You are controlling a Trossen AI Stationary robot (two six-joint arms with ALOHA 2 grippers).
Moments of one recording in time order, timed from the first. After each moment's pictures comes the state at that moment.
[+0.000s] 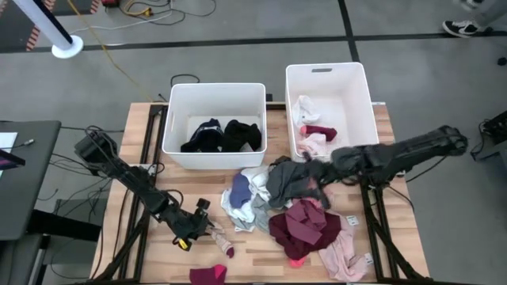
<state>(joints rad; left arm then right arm) -0.70 1.46 0.53 0.15 -0.29 -0.16 0.23 1.06 0.81 -0.09 -0.07 0.17</state>
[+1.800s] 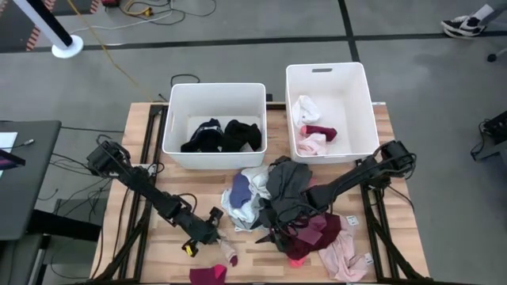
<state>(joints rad) -0.63 1.65 0.64 0.25 -0.11 0.03 0.41 1.79 1.05 0.30 -0.08 0.23</state>
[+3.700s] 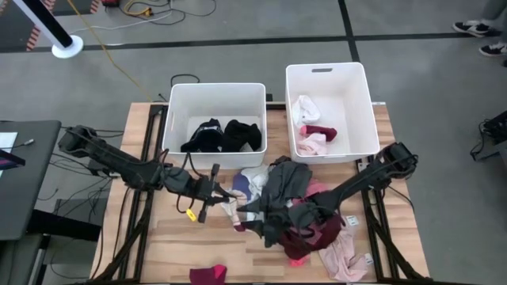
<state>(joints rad) -0.34 1.18 0.65 0.40 -0.16 0.04 0.48 1.78 1.15 0.56 0.49 -0.70</state>
